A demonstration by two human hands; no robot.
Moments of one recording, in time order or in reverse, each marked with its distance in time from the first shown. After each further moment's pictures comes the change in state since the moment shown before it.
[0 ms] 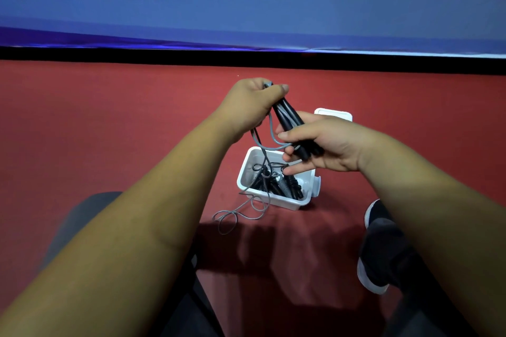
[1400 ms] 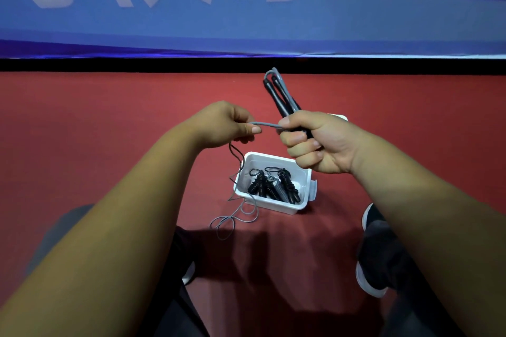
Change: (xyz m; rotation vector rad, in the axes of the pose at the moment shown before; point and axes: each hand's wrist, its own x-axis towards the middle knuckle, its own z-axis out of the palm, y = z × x) left_hand -0.001 -0.020 -0.045 0.508 -0.291 -0.009; right_hand -0.008 -0.012 -0.006 0.238 -0.069 0.007
